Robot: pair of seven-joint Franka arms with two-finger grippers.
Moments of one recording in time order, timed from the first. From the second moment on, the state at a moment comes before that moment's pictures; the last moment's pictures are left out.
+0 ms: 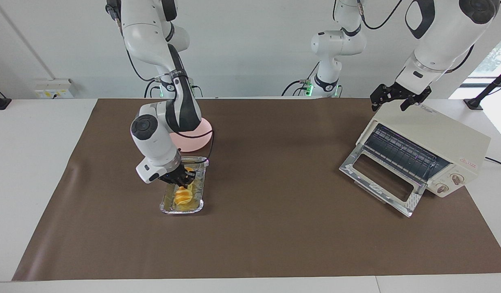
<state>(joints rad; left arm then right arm) -0.06 -0.01 -0.02 -1.61 0.00 1.47 0.00 0.23 0.38 -0.06 -1.77 0.14 2.15 0.20</state>
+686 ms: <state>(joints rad) -0.06 -0.01 -0.02 -1.61 0.00 1.47 0.00 0.23 0.04 -0.06 -1.90 0.15 1.77 0.25</state>
